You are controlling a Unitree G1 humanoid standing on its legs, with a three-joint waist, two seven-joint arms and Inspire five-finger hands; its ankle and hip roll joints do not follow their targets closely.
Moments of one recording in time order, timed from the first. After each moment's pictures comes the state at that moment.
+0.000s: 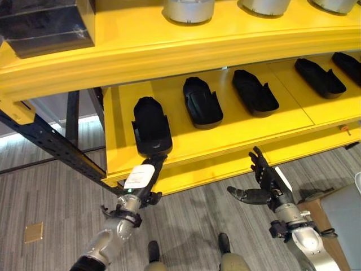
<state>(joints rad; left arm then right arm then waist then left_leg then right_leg) -0.05 0.56 -0.33 0.22 0.69 -0.09 0.29 0.22 -0.53 0.17 -0.12 0.39 -0.19 -0.06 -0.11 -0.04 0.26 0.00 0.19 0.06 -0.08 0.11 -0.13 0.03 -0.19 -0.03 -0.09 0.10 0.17</state>
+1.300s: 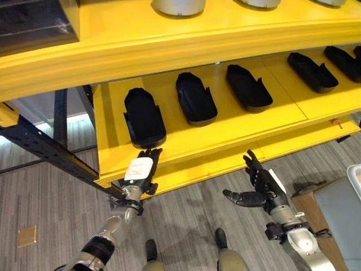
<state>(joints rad) -0.24 0.52 -0.41 0.49 0.71 -0.02 0.40 0.21 -0.53 0.23 -0.11 0.40 -0.19 -0.06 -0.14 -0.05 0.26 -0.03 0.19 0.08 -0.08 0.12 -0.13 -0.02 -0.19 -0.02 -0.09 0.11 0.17</state>
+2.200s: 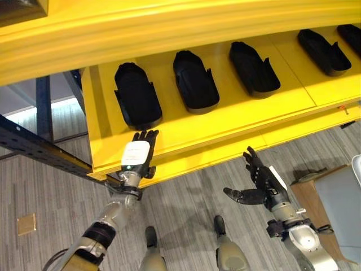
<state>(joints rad) -0.38 0.53 -0.41 0.54 0.71 0.00 0.47 0.19 -0.56 0.23 -0.11 0.40 -0.20 -0.06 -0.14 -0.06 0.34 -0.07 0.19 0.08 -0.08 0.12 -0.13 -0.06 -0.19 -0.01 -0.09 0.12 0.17</state>
